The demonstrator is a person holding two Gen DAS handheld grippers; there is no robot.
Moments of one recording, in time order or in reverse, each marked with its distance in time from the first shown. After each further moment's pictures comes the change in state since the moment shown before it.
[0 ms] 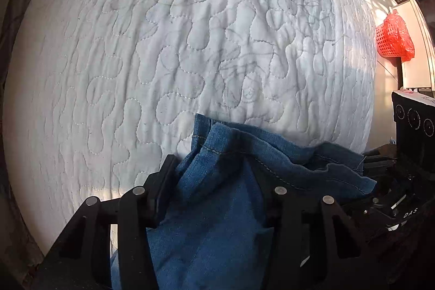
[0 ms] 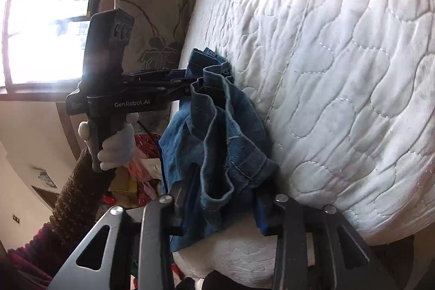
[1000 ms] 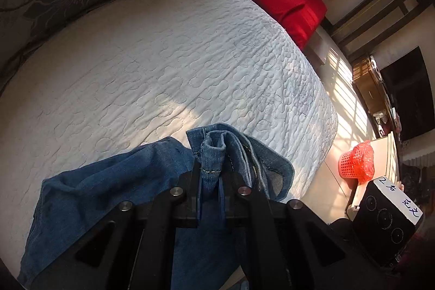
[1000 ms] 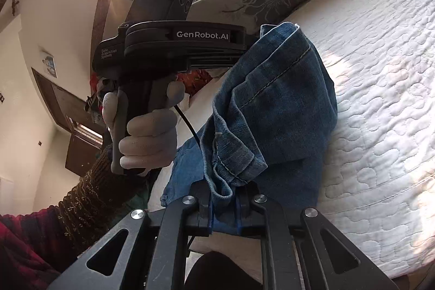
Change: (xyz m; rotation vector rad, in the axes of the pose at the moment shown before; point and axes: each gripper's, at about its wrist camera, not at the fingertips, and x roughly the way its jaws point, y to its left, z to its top) left arm -0.091 0.079 -0.181 -0.550 -0.423 -0.244; right arm 0.084 0.184 -0.057 -0.571 0.242 0.005
